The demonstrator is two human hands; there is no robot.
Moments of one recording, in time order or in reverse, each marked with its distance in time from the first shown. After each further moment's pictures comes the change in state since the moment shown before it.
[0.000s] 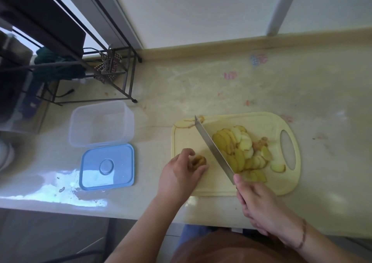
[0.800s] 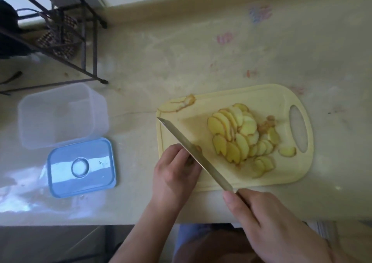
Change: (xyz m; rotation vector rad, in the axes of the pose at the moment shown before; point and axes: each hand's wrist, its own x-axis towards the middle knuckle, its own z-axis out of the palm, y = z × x) left_hand -0.005 -0.006 0.017 -0.142 0.183 0.232; right_hand -0.013 0.004 0.022 -0.372 0.172 -0.170
